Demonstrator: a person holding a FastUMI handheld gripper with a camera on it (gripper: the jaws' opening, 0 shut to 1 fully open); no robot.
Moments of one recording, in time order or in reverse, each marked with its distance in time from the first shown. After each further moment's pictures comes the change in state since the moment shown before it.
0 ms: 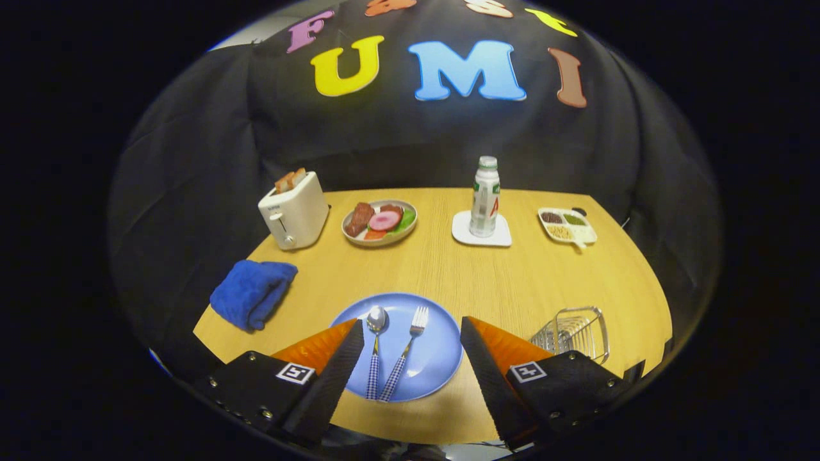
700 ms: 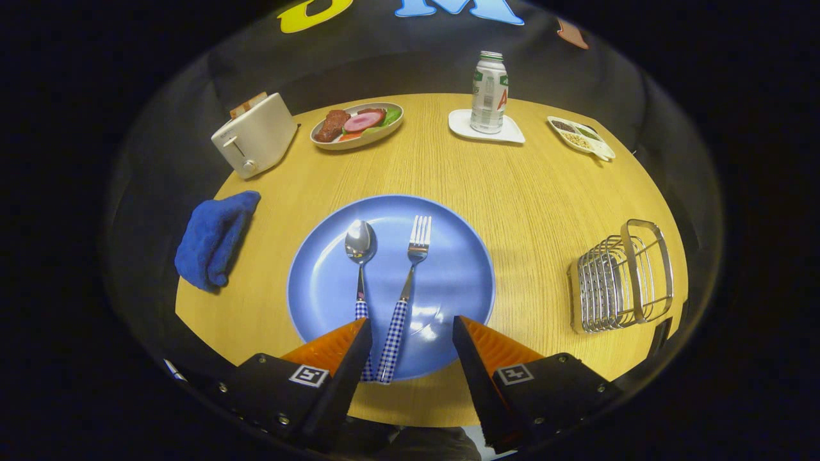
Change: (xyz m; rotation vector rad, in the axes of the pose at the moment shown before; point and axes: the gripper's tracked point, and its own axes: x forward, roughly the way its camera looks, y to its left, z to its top) arm 0.053 0.004 -0.079 0.035 0.340 -0.074
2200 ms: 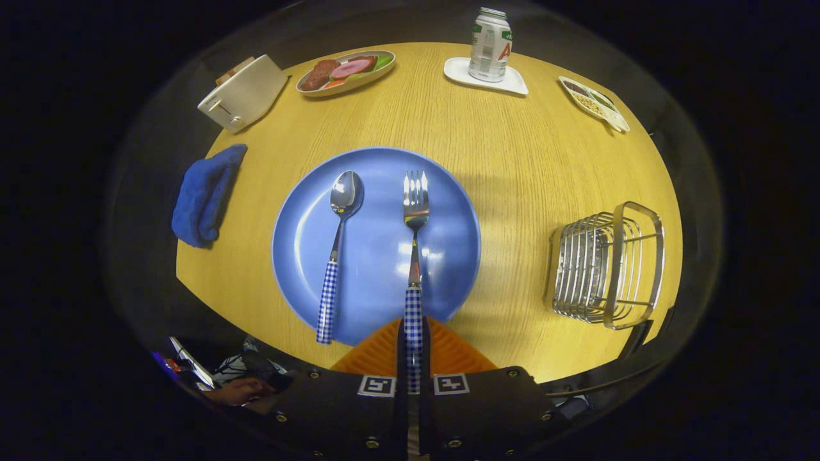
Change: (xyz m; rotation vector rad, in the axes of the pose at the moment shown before) arm -0.041 -0.047 -0.024 -0.074 0.331 0.043
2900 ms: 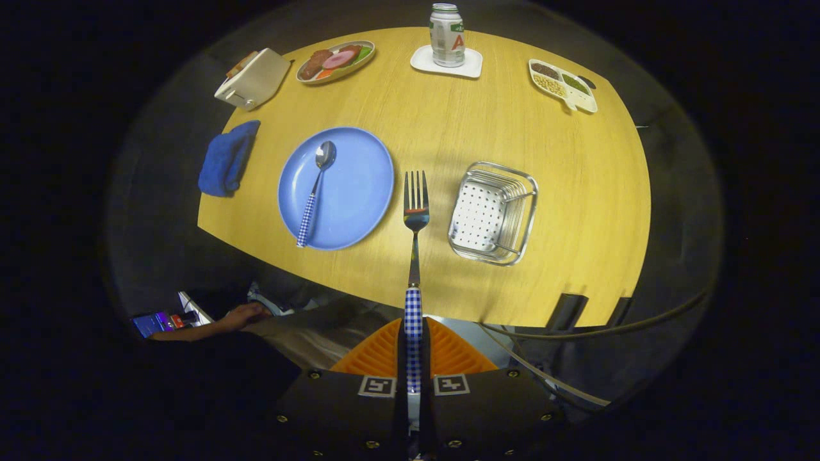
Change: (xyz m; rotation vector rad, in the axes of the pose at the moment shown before) arm -0.129 -0.111 -0.047 -0.065 0.251 0.006
